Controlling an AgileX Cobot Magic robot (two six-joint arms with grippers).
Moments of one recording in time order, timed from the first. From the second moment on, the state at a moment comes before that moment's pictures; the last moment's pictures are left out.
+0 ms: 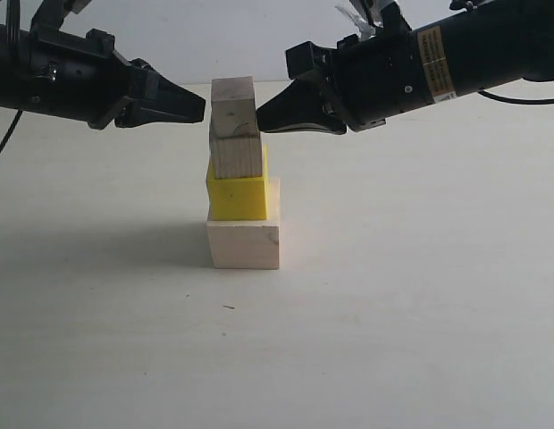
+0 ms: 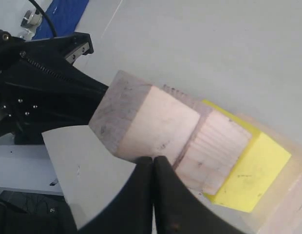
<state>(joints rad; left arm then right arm) -0.26 1.61 -1.00 -1.34 0.83 1.26 0.34 1.71 -1.07 -1.75 -0.86 2.12</state>
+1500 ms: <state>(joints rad) -0.09 1.60 -0.89 -1.37 0.76 1.22 0.31 1.91 -0.93 -1.75 -0.67 2.06</state>
